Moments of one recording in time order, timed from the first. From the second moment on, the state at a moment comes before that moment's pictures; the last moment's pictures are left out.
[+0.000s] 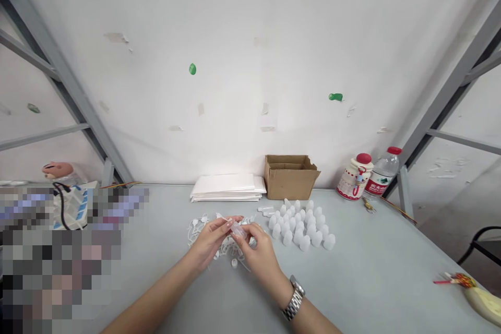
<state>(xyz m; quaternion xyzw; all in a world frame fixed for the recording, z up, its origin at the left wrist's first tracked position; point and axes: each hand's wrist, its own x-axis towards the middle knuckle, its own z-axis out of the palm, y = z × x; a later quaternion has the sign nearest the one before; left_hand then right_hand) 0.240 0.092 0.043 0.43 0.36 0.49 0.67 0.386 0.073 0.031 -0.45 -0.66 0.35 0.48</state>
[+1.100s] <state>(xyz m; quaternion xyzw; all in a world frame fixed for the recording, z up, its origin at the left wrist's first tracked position) 0.236 0.095 0.043 0.39 0.33 0.54 0.67 0.385 0.071 0.027 -0.45 -0.68 0.29 0.51</state>
